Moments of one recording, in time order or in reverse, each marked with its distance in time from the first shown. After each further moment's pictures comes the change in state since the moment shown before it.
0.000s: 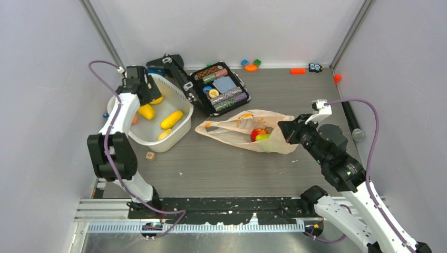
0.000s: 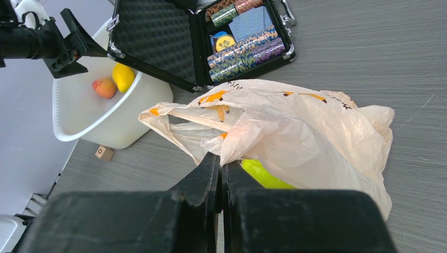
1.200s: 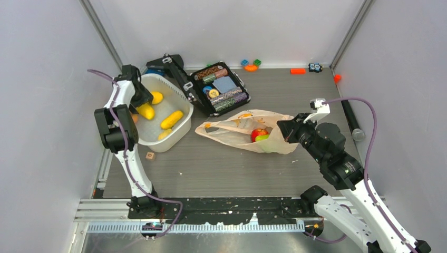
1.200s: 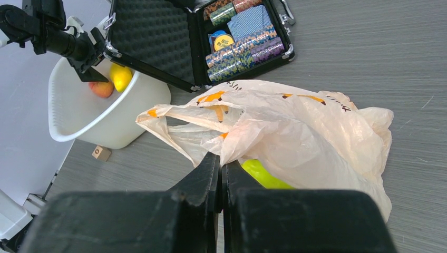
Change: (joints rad) left arm 0.153 0.472 0.362 -0.196 0.034 -0.186; right arm 0.000 0.019 -0.002 0.014 0.002 -0.007
